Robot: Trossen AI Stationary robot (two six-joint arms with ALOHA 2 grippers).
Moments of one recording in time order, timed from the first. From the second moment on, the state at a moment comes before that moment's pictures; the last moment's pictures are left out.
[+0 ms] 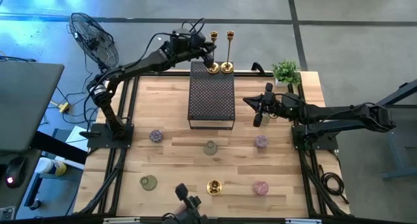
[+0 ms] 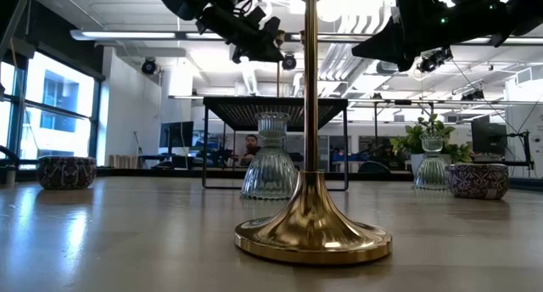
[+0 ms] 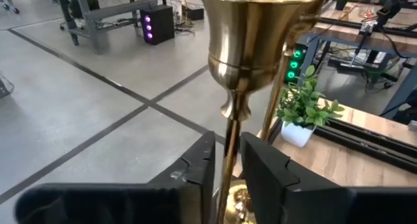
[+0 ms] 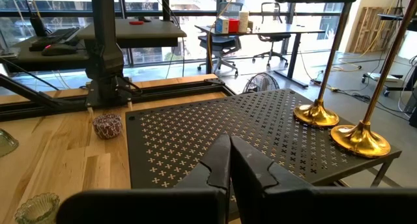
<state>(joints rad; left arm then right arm) 0.63 1.72 1.53 0.01 0.03 0.00 -0.20 0.90 0.40 0.41 0.17 0.00</state>
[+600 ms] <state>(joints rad) 0.60 1.55 1.53 -0.35 0.17 0.11 -0.20 0.90 0.40 0.40 0.18 0.00</state>
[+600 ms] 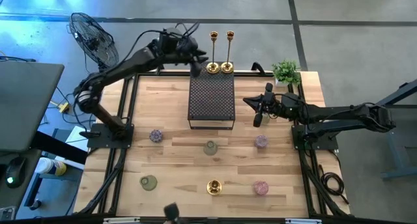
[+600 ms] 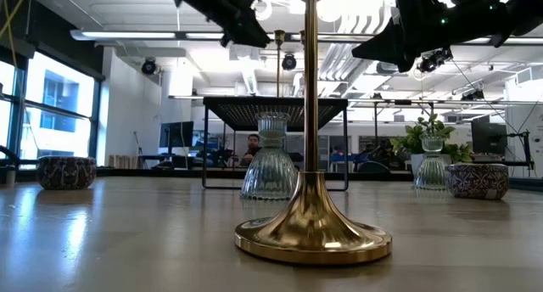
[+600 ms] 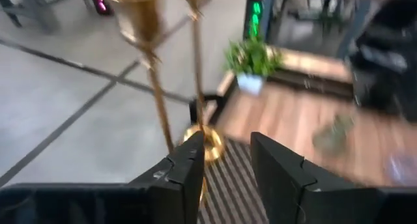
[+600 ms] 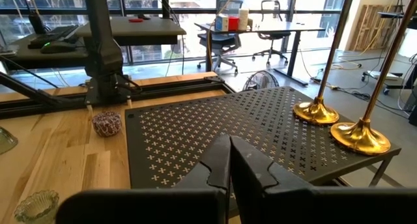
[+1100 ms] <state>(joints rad) 0.22 1.15 0.79 0.11 0.15 0.20 0.13 0.90 0.51 0.16 0.37 0.07</state>
